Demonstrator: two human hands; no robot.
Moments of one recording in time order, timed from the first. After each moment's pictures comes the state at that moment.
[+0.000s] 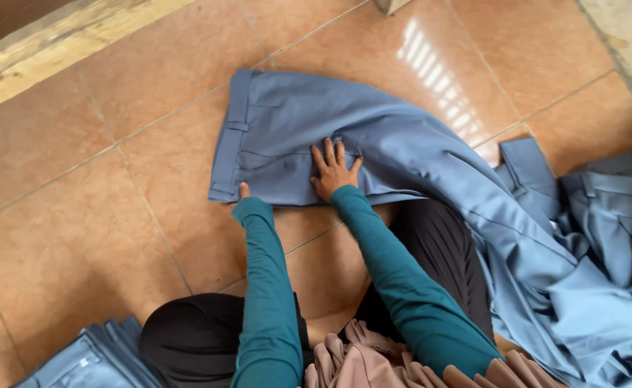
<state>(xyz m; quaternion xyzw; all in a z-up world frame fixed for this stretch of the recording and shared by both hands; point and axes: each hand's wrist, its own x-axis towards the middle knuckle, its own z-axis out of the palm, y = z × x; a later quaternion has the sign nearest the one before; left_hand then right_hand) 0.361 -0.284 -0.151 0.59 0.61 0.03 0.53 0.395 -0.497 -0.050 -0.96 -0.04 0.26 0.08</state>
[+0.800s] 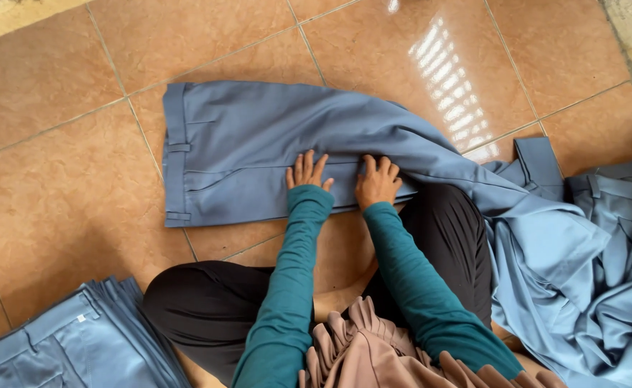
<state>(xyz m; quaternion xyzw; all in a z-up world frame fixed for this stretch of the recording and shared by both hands) 0.310 -0.364 -0.129 0.98 0.01 -0.12 0.14 0.312 -0.538 -0.130 -0.99 0.10 0.02 0.04</state>
